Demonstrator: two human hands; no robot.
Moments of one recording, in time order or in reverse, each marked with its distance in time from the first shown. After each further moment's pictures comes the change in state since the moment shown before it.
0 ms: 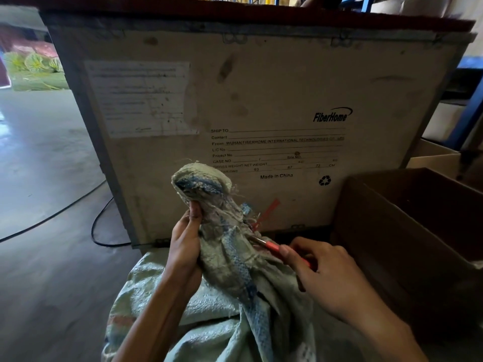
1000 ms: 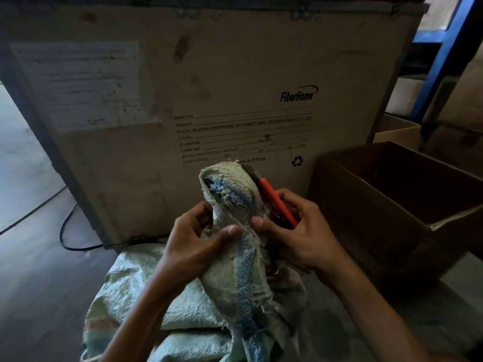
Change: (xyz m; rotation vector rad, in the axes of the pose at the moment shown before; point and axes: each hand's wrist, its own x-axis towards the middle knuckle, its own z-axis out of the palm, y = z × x) left_hand -0.020 -0.015 0.023 0.470 -0.460 0.177; right_hand 0.020 0.011 -0.006 0.800 0.080 -0.165
